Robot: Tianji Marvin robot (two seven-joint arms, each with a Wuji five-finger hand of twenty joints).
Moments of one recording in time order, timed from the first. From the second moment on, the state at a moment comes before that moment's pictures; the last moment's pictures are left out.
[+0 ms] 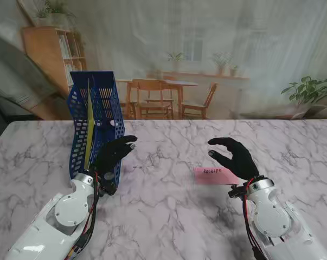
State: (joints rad) left arm 1.54 -1.16 -1.23 -1.52 0.22 -0.27 0.11; right arm -1.67 -1.15 1.39 -1.61 -0.37 -0.28 -0.17; left_hand 1.05 0.00 0.01 0.02 0.54 0.23 0.22 0.55 0.52 0.26 0.16 0.37 0.41 0.36 0.35 0.53 0.04 0.35 0.83 0.53; right_hand 0.46 -0.34 0.63 -0.05 0.61 0.05 0.47 0.38 0.56 0.20 0.49 0.28 0.50 0.21 0.17 0.26 0.09 0.35 0.77 0.42
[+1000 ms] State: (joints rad) left arm 1.69 -1.14 -1.39 -1.84 0.23 -0.43 0.00; right arm -1.71 -1.15 1.39 -1.65 -0.38 -0.26 -0.15; left_hand 1.05 0.00 0.01 0.02 0.54 0.23 0.22 0.55 0.52 0.26 0.14 0.37 0.41 0.36 0.35 0.53 0.05 0.35 0.83 0.53; right_hand 0.46 -0.34 0.63 -0.05 0.61 0.05 0.47 0.38 0.56 0.20 0.49 0.28 0.50 0.21 0.17 0.26 0.09 0.35 0.77 0.42
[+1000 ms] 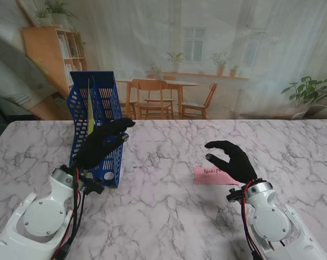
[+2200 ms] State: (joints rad) left arm 1.56 -1.17 -1.45 -1.51 0.53 -0.40 0.39; right arm -1.70 -1.15 1.38 -1.65 -0.37 -0.25 -0.14; left_hand 0.89 -0.17 0.00 0.02 0.18 0.38 -0.01 0.24 0.10 0.31 -0.02 0.07 0.09 0.26 0.21 0.26 -0.03 0.12 0.58 0.30; right_hand 0.46 -0.34 0.63 -0.05 0.61 0.06 0.47 0.38 0.56 0.20 0.49 0.28 0.50 0.21 0.17 0.26 0.09 0.35 0.77 0.42
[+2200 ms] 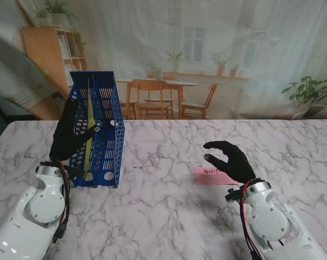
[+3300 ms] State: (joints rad) left arm 1.64 -1.20 -1.49 -1.45 0.54 -0.39 0.53; right arm -1.70 -1.15 1.37 -1.65 -0.37 -0.24 -0.14; left_hand 1.16 -0.05 0.04 0.02 0.18 0.38 0.00 0.24 0.12 0.30 -0.02 0.10 0.10 0.25 0.24 0.26 -0.03 0.11 0.62 0.31; right_hand 0.46 -0.33 0.63 -0.05 0.61 0.06 0.47 0.38 0.56 0.20 0.49 0.28 0.50 0.21 0.17 0.26 0.09 0.35 0.77 0.42
